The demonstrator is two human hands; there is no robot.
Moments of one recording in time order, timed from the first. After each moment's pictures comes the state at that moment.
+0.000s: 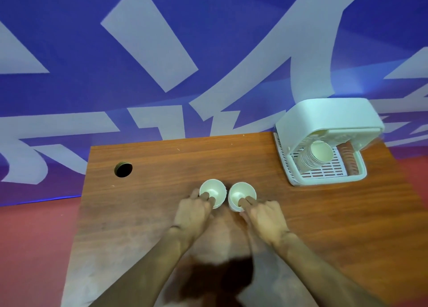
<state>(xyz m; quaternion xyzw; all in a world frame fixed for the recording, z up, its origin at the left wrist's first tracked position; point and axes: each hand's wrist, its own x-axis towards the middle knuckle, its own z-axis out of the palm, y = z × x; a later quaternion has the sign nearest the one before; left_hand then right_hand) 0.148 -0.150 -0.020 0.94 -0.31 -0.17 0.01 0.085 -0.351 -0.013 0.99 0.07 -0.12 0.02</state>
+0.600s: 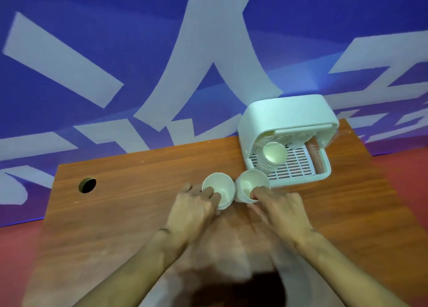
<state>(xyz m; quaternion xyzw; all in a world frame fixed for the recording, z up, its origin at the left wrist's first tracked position) 0.128 -0.287 0.051 0.91 -0.41 0.02 0.00 0.051 -0.514 0.042 0.99 0.07 0.11 -0.09</state>
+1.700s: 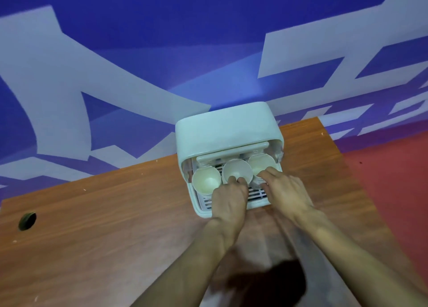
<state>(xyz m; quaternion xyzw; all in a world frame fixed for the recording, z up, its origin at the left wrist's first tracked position) 0.152 -0.610 0.014 0.96 -0.27 -0.11 -0.06 0.118 -0.760 -0.020 0.99 -0.02 -0.01 -0.11</state>
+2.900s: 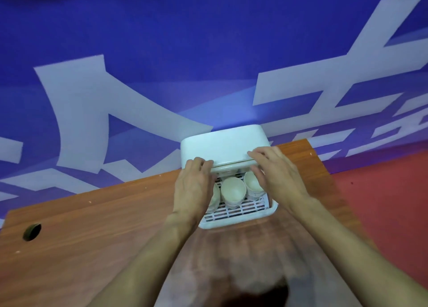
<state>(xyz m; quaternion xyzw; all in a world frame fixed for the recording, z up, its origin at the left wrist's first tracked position) 0.199 -0.541 0.065 0.96 -0.22 0.09 0.14 0.149 -0.759 0.061 0.98 -0.01 0.13 -0.16</state>
